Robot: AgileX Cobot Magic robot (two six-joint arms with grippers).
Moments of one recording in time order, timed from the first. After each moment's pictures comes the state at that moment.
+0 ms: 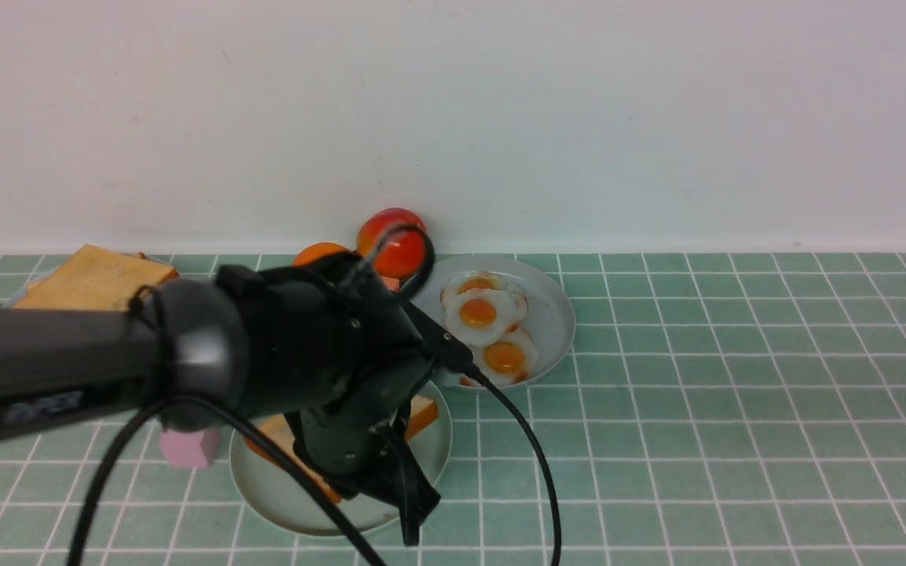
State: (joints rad) right arm 0.30 0.64 -0.88 0.52 0.99 -0.36; left arm -0.72 1.82 -1.16 0.42 0.79 -0.31
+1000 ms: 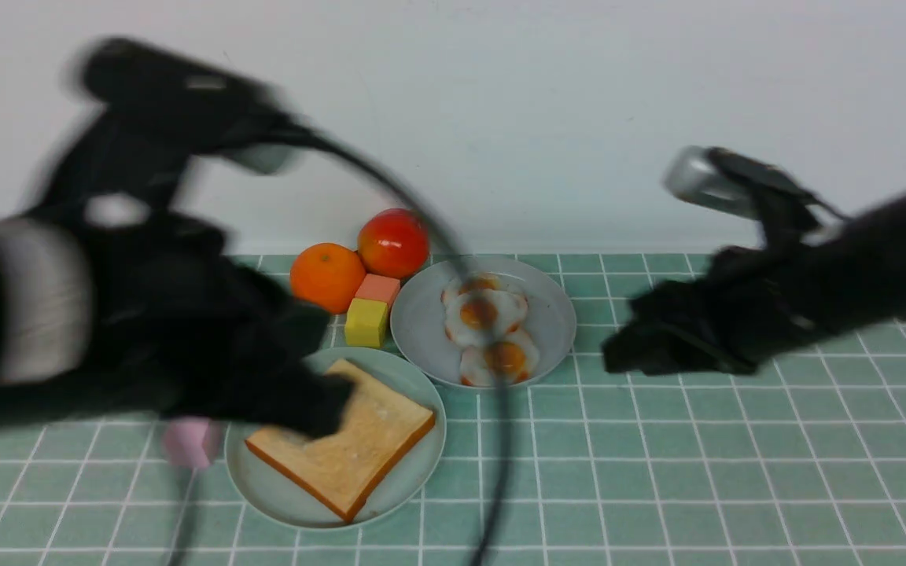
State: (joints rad) right arm 0.28 1.59 -1.14 0.75 0.72 -0.34; left arm -0.84 0.96 -0.96 0.32 0.65 -0.45
